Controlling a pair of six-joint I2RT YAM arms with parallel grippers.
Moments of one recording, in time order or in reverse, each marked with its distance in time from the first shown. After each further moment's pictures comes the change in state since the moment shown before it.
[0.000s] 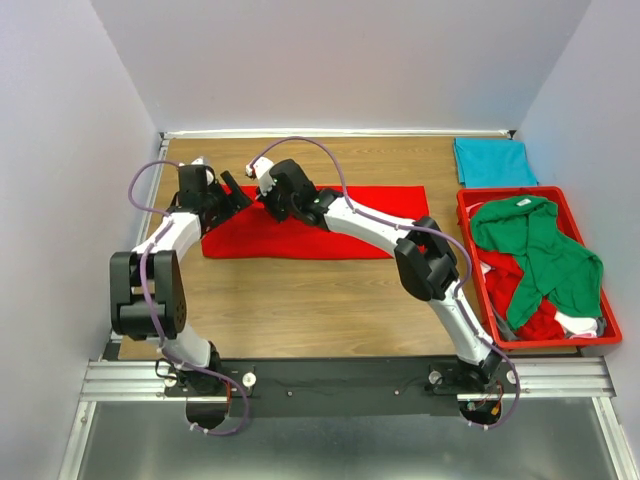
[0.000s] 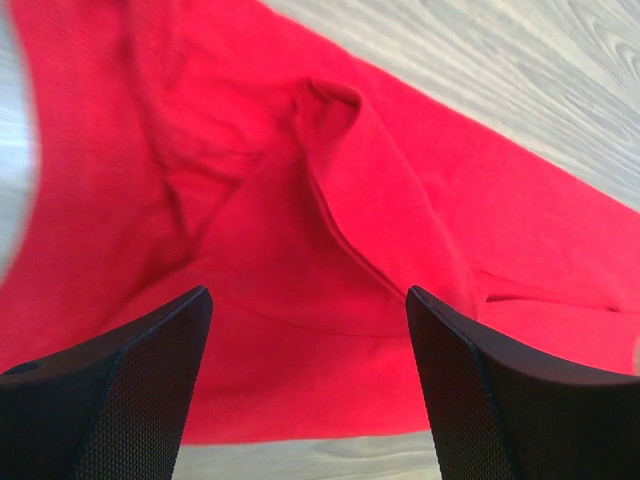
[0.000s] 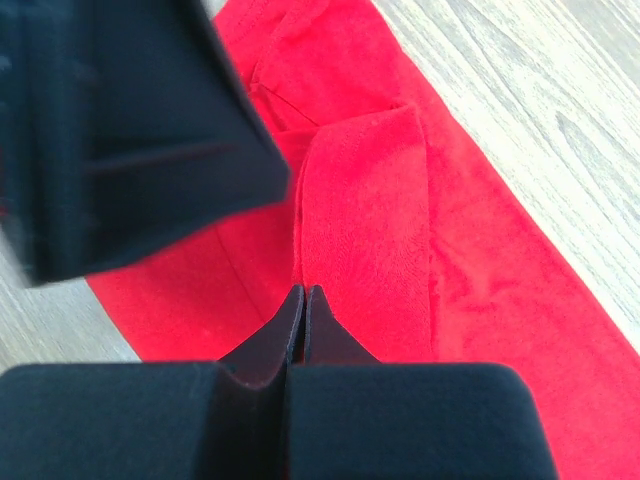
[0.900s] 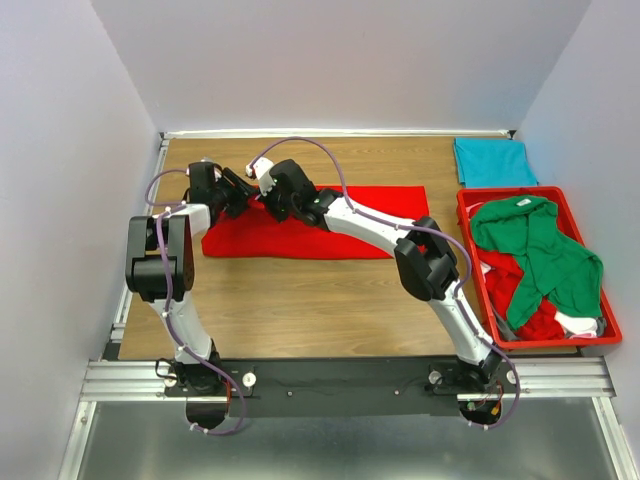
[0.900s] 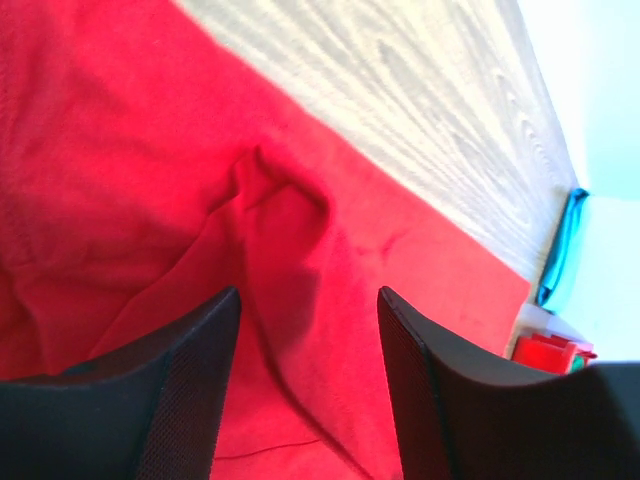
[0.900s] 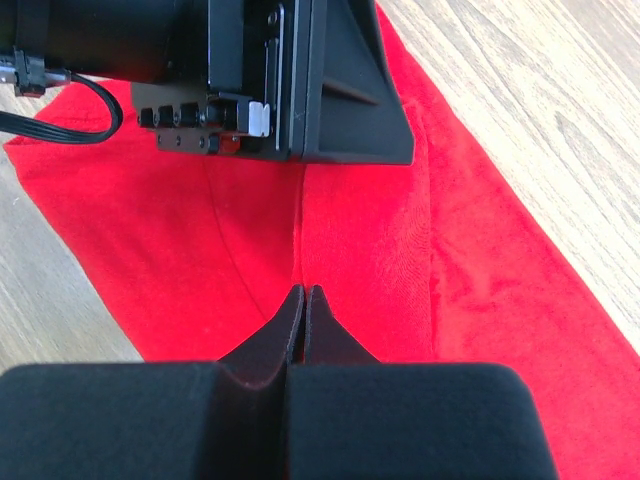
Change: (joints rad) left arm -0.006 0.302 0.087 0.270 0.132 -0.327; right arm 0.000 0.000 -0.003 0.000 0.002 -0.006
